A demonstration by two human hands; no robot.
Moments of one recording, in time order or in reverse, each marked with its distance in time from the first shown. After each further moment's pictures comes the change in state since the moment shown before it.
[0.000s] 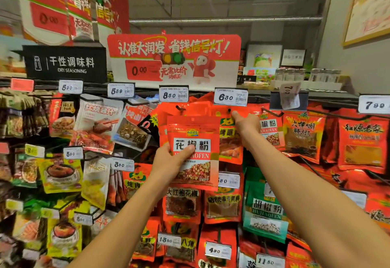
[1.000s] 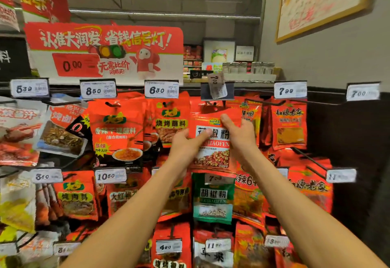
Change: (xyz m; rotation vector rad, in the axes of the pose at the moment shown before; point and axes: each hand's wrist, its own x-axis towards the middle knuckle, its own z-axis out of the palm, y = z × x) left_hand 0.001 0.001 0.191 -0.119 -0.275 -0.062; right_hand -0.054 0.054 -0.155 0.409 -0.143 -0.157
